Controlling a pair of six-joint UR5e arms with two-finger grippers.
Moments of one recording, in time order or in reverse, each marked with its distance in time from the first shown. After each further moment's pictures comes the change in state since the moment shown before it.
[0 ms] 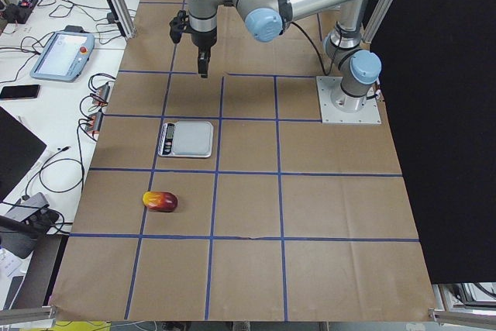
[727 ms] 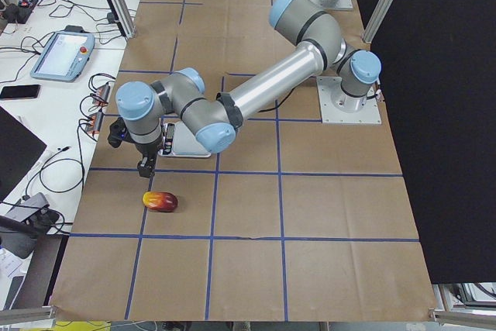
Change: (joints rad) left arm 0.217 -0.583 0.654 -0.043 -0.028 0.308; right arm 0.000 0.000 0.000 0.000 0.000 0.000
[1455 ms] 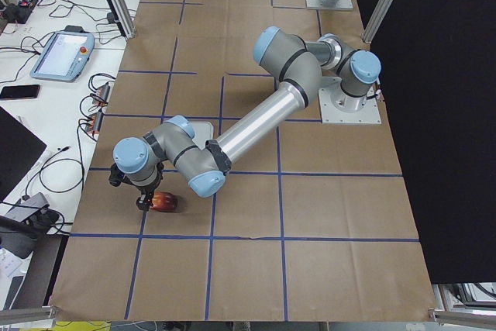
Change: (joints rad) left arm 0.038 -0.196 0.121 0.022 -0.024 0.062; right arm 0.000 0.000 0.000 0.000 0.000 0.000
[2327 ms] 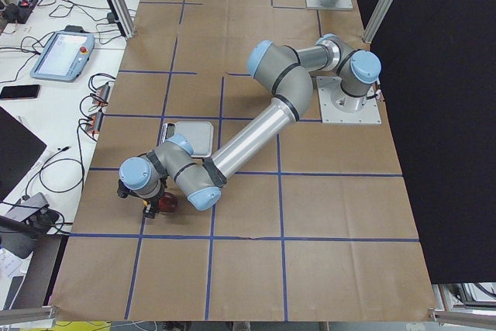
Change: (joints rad) left arm -0.002 -0.088 0.004 0.041 0.001 -0.009; right arm 0.000 0.000 0.000 0.000 0.000 0.000
